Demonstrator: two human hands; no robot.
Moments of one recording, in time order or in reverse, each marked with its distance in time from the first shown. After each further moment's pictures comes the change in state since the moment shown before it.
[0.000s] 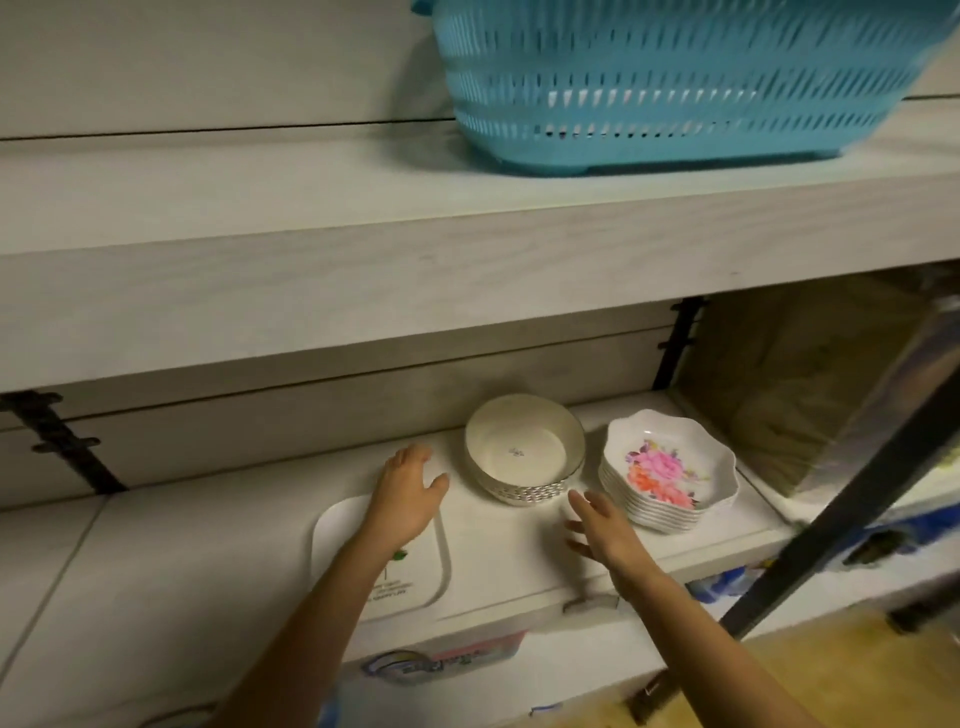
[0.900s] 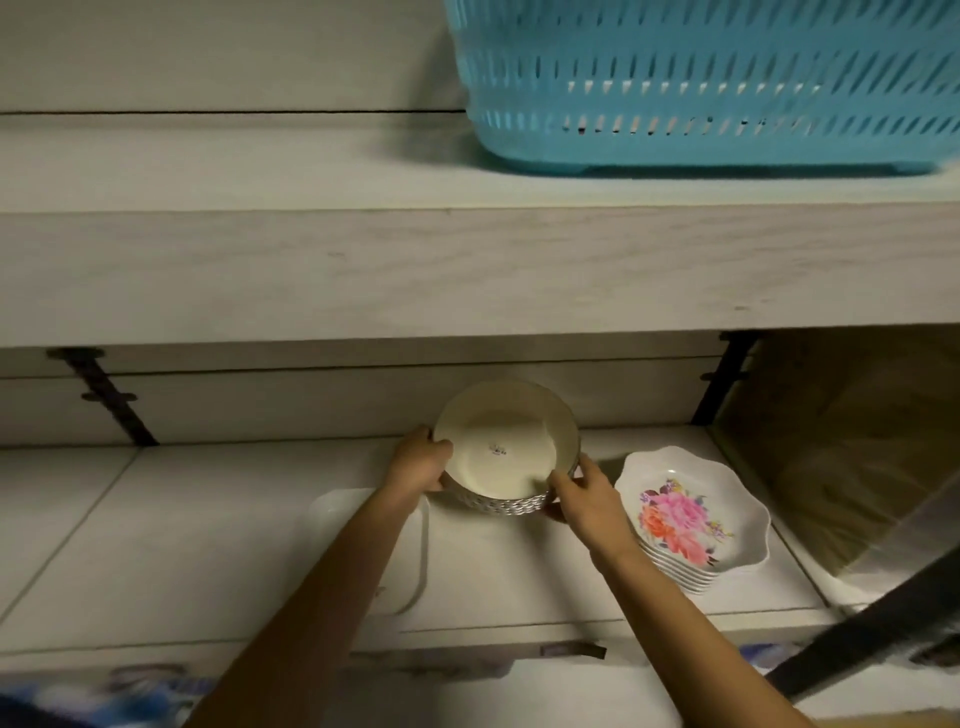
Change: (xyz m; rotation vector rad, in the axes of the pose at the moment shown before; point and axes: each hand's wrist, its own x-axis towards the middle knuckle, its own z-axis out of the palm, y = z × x) left_hand 0.042 0.043 0.014 -0.600 0.056 -0.383; right_hand 0.056 -0.042 -0.001 -0.281 -0.014 -0.194
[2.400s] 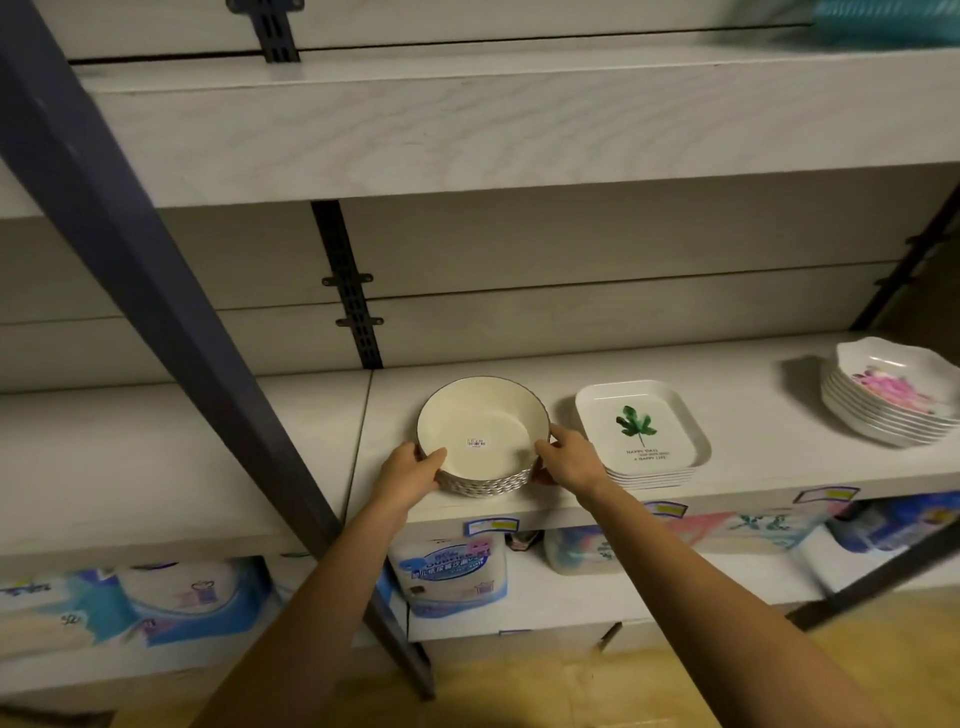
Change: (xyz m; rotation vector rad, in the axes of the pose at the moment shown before) left_hand -0.048 -0.194 -0.333 0.006 0.044 -0.079; right_hand -0.146 -0.057 0.322 -0.295 -0.111 -0.022
